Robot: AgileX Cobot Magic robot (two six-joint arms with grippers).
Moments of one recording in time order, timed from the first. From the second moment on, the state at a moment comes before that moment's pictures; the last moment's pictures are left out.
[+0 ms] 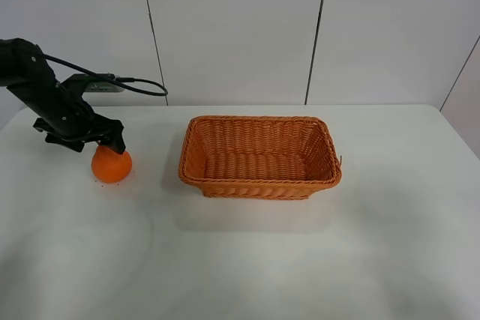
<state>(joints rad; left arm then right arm) -0.02 1.92 -1.26 -0.10 0.57 0.21 0.02 0.01 -0.50 0.01 1.02 0.06</state>
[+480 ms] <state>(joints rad) -0.02 2.02 -1.30 -0.10 0.51 0.21 0.02 0.01 -0.50 0.01 1.02 0.06</state>
